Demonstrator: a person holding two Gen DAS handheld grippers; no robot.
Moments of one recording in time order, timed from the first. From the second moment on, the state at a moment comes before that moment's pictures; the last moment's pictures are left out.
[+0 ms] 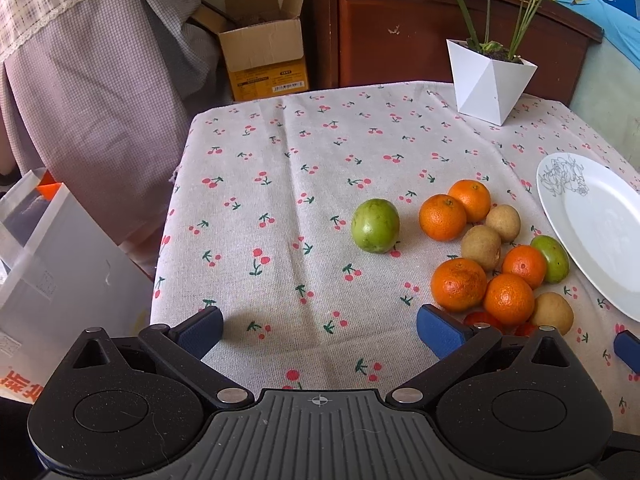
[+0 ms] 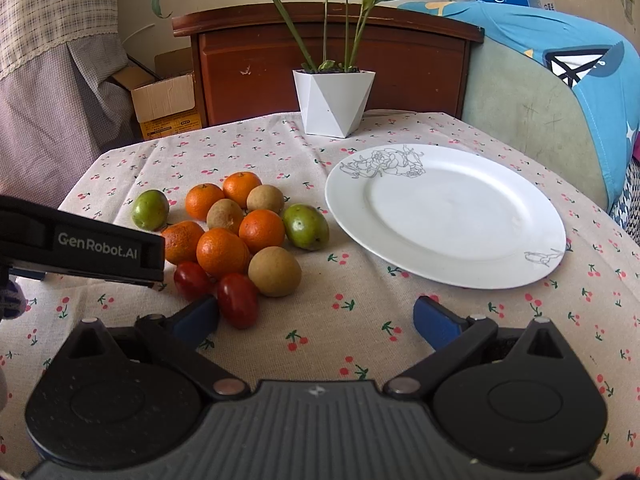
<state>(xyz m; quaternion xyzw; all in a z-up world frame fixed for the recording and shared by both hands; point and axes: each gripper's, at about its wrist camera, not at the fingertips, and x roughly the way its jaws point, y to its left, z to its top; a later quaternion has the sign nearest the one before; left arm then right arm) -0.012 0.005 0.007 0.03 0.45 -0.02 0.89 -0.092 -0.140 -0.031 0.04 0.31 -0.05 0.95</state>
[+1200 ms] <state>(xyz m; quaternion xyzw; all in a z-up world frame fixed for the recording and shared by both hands) -0.036 0.024 0.042 0.04 0.43 -0.02 0.90 -0.083 -0.156 0.013 0.11 0.42 -0.13 0.89</state>
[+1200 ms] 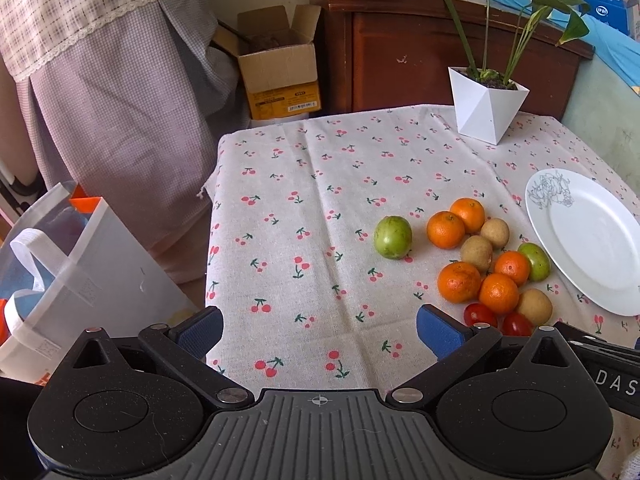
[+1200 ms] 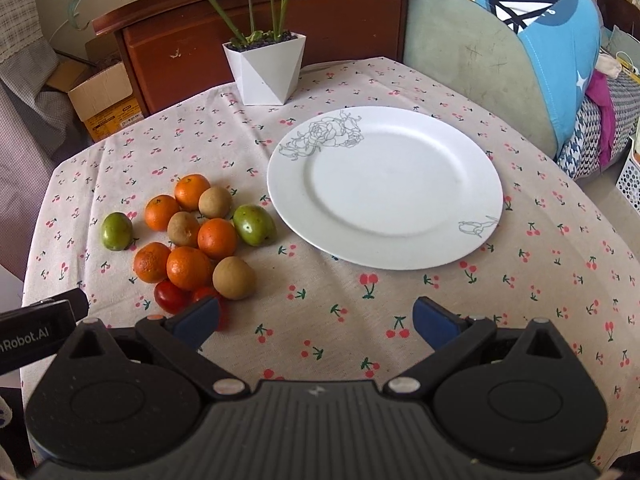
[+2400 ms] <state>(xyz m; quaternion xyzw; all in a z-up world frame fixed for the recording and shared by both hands) -0.039 0.023 0.040 0.05 0.43 -0.02 0.90 -0.082 -0.153 0.013 0.10 0.42 -0.12 0.89</state>
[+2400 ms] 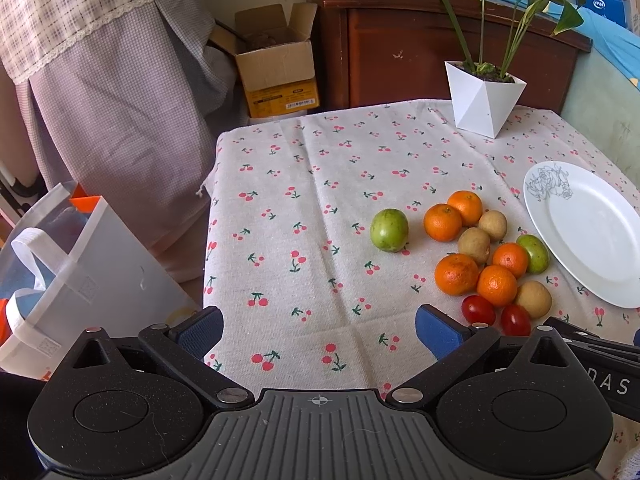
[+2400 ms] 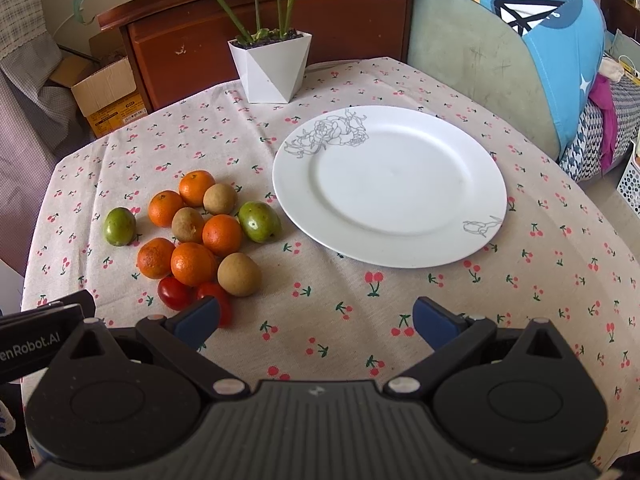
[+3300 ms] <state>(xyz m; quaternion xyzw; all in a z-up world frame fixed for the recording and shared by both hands) -0.043 0.022 0.037 0.03 0.44 -0.04 0.90 -0.107 -0.192 0.004 0.17 0.39 -0.06 0.90</state>
